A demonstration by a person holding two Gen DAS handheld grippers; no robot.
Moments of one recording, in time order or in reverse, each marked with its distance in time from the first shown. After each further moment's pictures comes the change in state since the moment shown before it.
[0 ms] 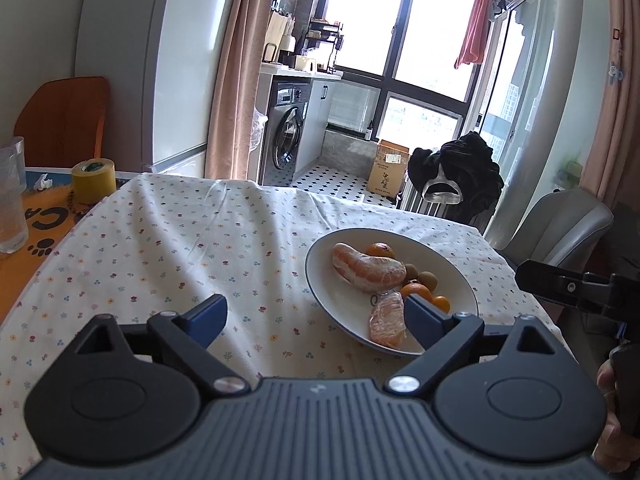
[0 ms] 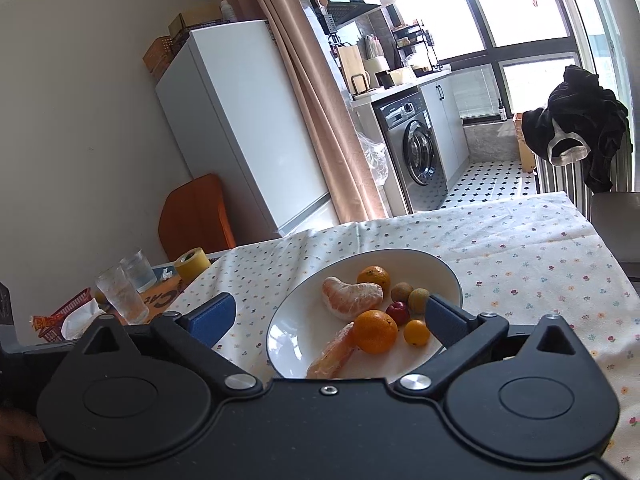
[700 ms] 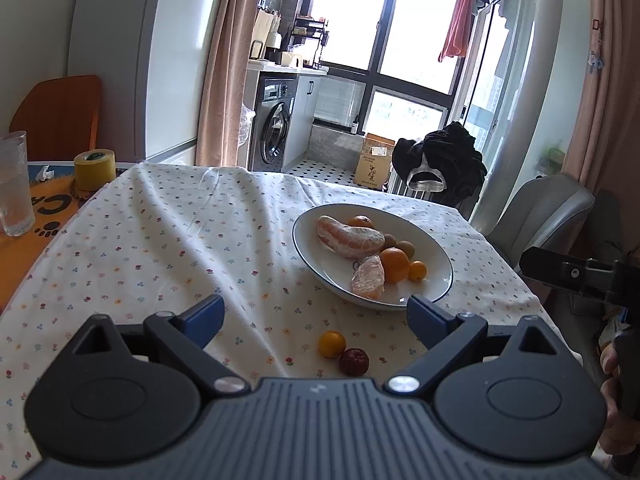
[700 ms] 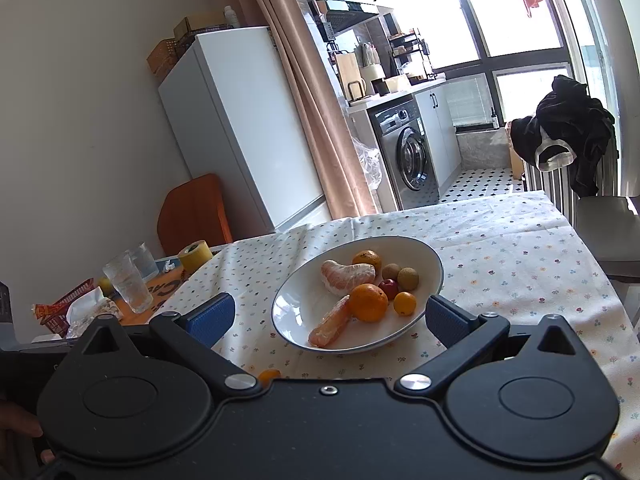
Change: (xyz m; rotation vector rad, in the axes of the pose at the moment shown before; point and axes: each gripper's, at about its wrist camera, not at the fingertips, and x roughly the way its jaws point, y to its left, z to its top) left arm -0.036 -0.001 -0.030 0.026 0.009 -0.033; right arm -0.045 0.010 -0.024 -0.023 -0.021 -0.018
